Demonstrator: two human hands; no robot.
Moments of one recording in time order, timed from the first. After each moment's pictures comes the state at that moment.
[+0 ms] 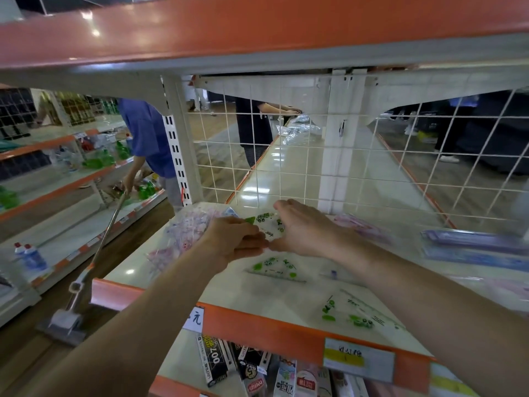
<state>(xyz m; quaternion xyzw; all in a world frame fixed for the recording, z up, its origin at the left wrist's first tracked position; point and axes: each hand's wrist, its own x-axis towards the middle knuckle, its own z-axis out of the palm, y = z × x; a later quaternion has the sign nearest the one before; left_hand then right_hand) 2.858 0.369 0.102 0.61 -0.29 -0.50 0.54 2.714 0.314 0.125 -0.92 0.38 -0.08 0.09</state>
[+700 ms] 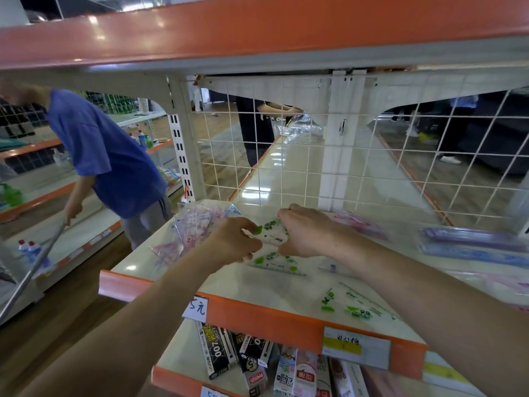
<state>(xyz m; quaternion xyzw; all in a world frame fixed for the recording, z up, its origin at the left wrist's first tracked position) 2.858 0.384 0.099 0.75 -0.50 -0.30 0.32 2.712 0.323 0.125 -0.92 0.38 -0.01 0.04</state>
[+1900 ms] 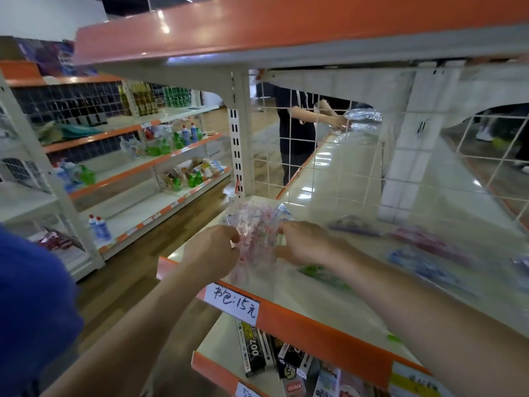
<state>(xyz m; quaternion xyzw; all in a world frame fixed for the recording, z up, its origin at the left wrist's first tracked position) 2.940 0.438 0.087 0.87 -0.47 -0.02 0.13 2.803 0.332 0.103 -0.94 0.33 0.01 0.12</state>
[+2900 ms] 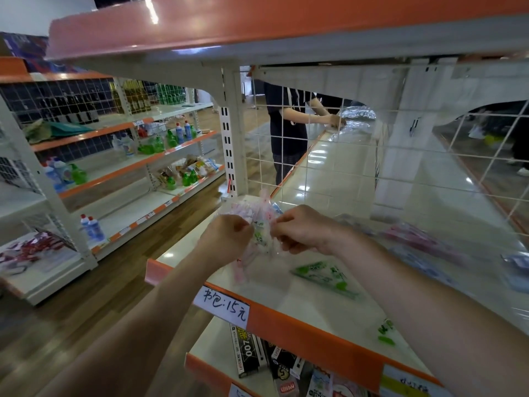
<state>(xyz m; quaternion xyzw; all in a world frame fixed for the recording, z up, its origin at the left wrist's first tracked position) 2.924 0.411 0.094 0.81 -0.44 -0.15 0.35 2.793 0.311 0.112 -0.78 0.36 -0.10 0.51</state>
